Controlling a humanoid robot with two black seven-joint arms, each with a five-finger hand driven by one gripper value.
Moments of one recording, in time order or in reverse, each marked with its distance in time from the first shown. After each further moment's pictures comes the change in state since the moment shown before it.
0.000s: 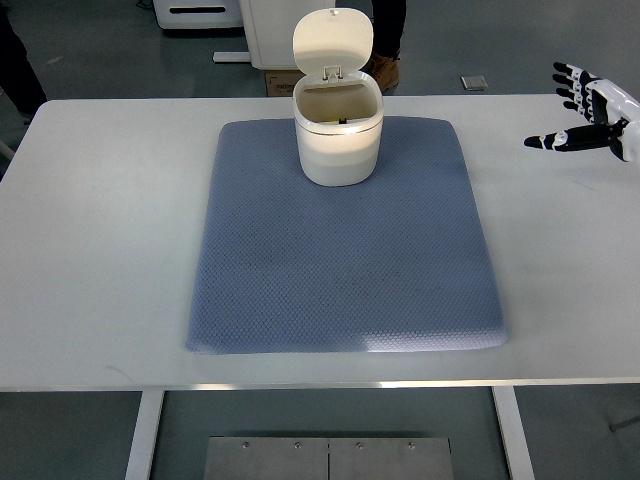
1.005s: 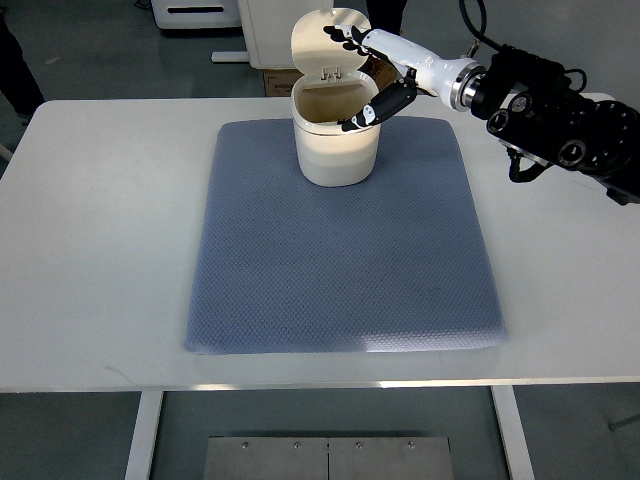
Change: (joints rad) left arm -0.001 0.000 0.000 0.000 0.000 0.000 0.000; right arm 0.403 0.420 -0.323 -0.089 -0.241 0.008 0.001
